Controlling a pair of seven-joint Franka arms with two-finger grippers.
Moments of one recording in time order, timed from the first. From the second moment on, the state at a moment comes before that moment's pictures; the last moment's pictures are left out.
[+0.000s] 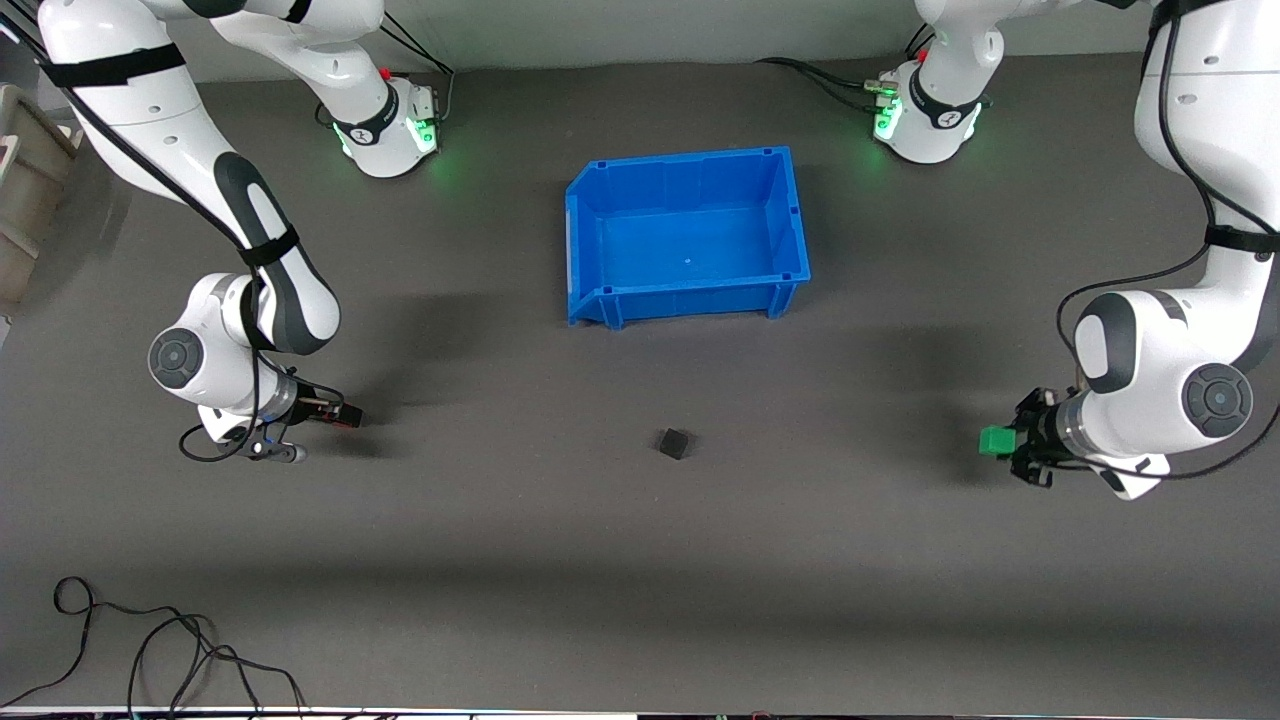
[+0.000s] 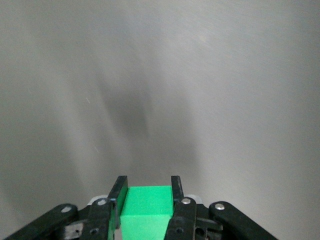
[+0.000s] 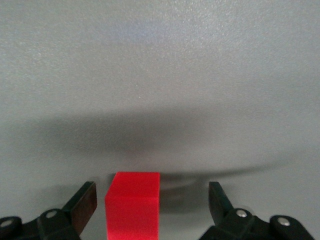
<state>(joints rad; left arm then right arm) 0.12 0.53 -0.14 -1.74 -0.01 2.20 -1.37 0.07 0.49 -0.12 -2.12 0.11 2.55 0.05</state>
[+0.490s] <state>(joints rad) -0.02 0.60 -0.19 -1.59 -0.01 2.17 -1.64 0.08 0.51 -0.12 -2.12 0.13 2.55 0.06</state>
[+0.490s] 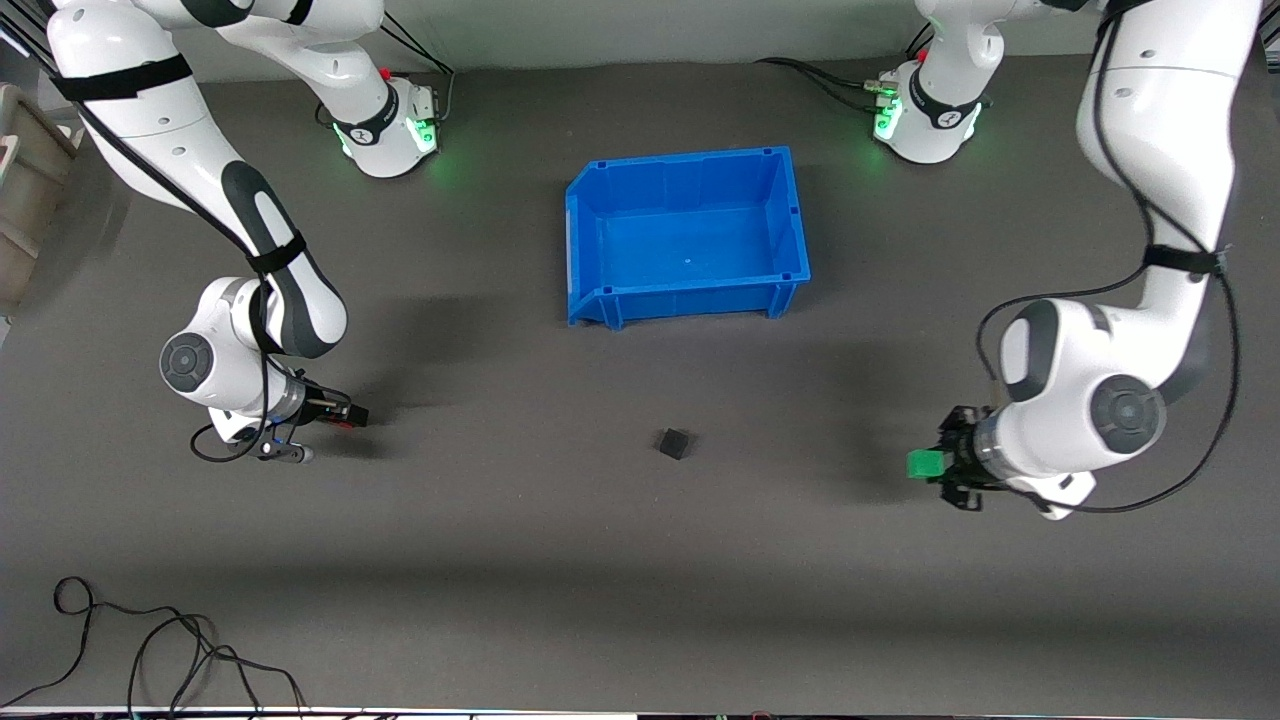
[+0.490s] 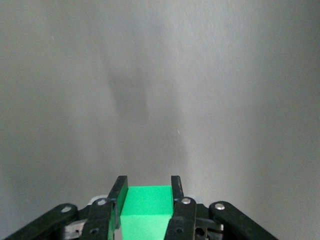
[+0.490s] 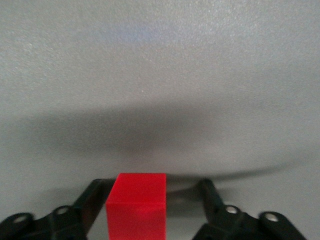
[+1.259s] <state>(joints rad) -0.05 0.64 -0.19 -1.52 -0.01 2.17 -1.72 0.08 0.49 -0.12 -2.11 0.25 2.55 0.07</state>
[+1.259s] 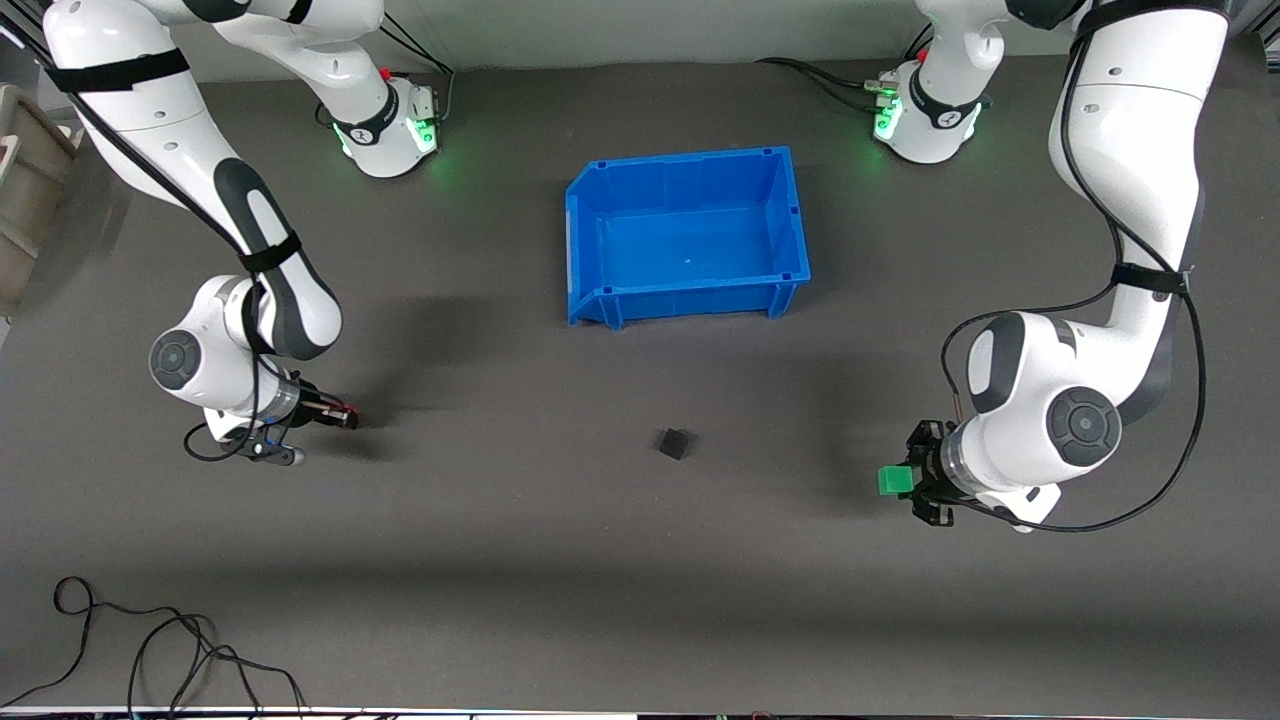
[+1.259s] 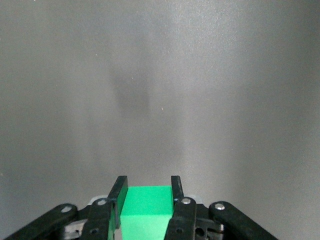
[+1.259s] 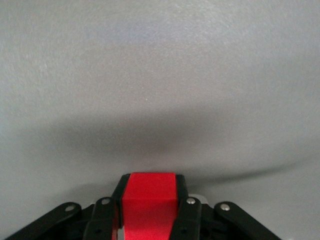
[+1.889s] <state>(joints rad) -0.09 0.68 -0.19 -1.51 -0.01 2.18 -1.74 0.35 0.49 -0.11 -2.07 0.46 2.54 0.81</state>
